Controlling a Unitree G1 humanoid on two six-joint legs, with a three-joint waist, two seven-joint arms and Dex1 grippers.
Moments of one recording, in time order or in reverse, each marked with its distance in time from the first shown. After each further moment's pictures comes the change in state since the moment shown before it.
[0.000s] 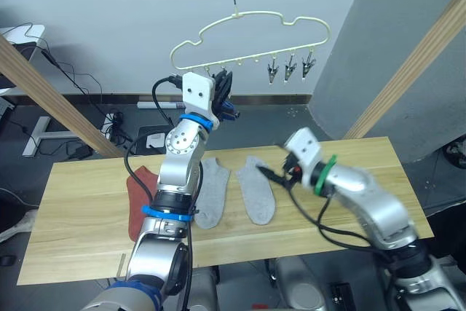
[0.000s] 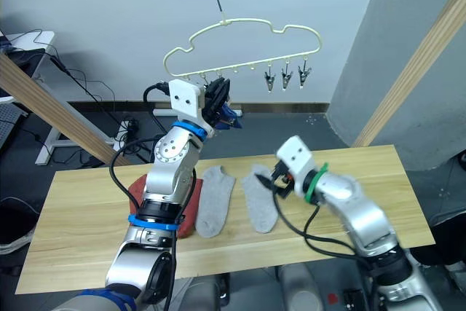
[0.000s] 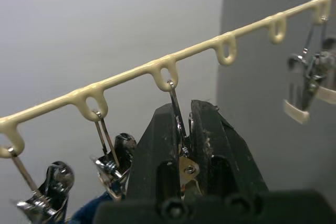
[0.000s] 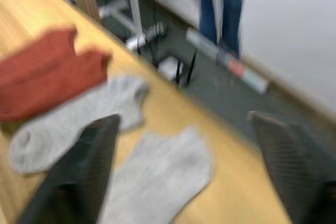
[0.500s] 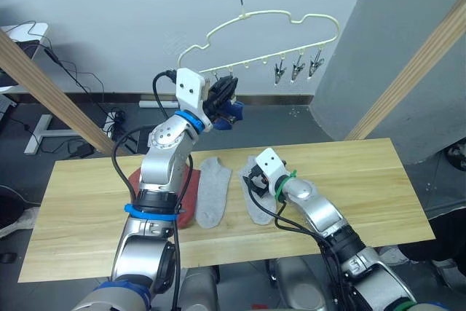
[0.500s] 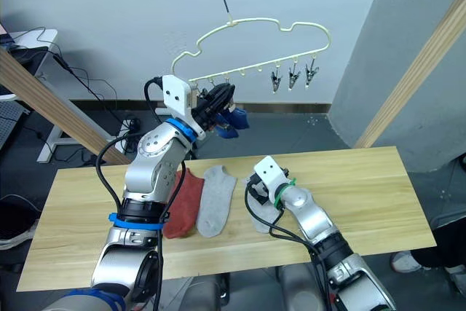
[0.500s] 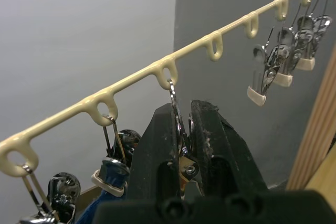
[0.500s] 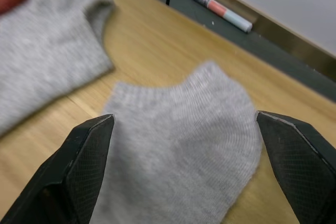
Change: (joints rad) left arm 0.005 0.070 0.006 -0.097 -0.115 0.187 -0.162; right arm -0.132 0.264 0.058 0.637 -0.208 -0.279 -0.167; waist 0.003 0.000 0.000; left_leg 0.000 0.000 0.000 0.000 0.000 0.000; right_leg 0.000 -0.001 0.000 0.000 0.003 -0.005
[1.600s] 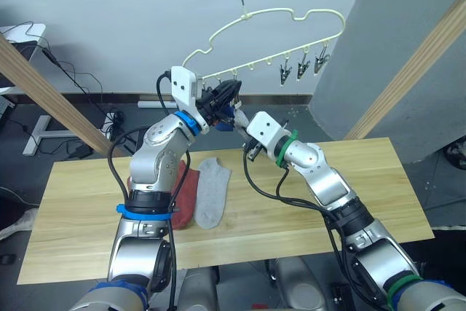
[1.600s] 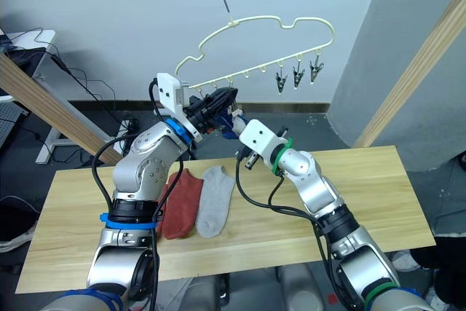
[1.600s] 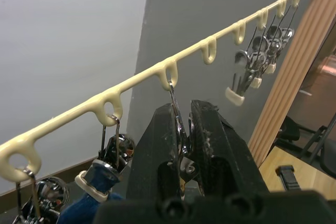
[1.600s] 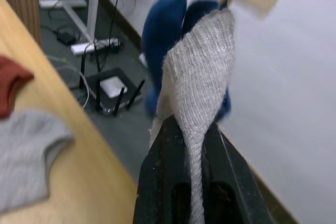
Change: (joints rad) left arm 0.000 0.023 0.042 -0.052 -0.156 0.176 -0.073; right arm -0.189 -0.064 -0.019 -0.155 -0.143 -0.176 0.129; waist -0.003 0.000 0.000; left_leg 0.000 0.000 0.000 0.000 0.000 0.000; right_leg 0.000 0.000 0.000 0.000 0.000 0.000
